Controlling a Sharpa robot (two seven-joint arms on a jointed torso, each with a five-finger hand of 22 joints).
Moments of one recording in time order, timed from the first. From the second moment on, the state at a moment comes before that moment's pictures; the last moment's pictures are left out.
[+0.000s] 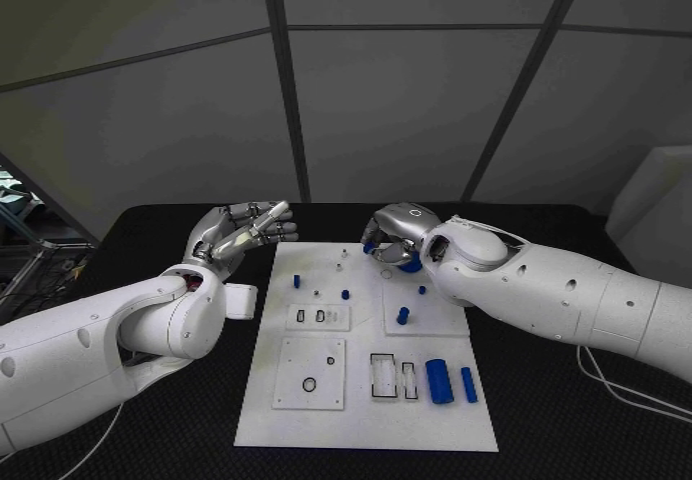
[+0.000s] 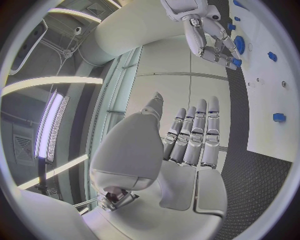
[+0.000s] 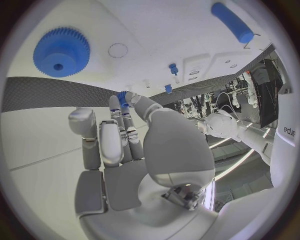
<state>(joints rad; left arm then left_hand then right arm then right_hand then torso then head) 1.15 -0.91 0.06 1.64 -0.01 -0.47 0.50 1.41 -0.05 0.07 0.15 0.06 0.89 0.23 0.11 0.07 0.92 0.20 0.12 0.06 1.00 0.14 0.20 0.10 0.19 0.83 0.25 0.44 0.21 1.24 -0.55 0.02 1.23 -1.70 -0.33 -0.10 1.31 -0.05 0.44 -0.13 0.23 1.10 0.15 0.08 0.07 1.27 0.07 0.08 0.08 1.47 0.00 1.32 1.15 0.12 1.21 0.10 1.24 0.96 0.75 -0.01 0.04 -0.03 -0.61</state>
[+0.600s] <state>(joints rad) 1.15 -0.91 0.06 1.64 -0.01 -0.47 0.50 1.41 -0.05 0.07 0.15 0.06 0.89 0.23 0.11 0.07 0.92 0.20 0.12 0.06 1.00 0.14 0.20 0.10 0.19 0.83 0.25 0.44 0.21 1.24 -0.42 0.02 1.09 -1.69 -0.33 -0.08 1.30 -0.05 0.45 -0.12 0.23 1.10 0.15 0.07 0.07 1.27 0.07 0.07 0.08 1.46 0.00 1.33 1.16 0.12 1.21 0.10 1.25 0.96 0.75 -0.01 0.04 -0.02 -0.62</state>
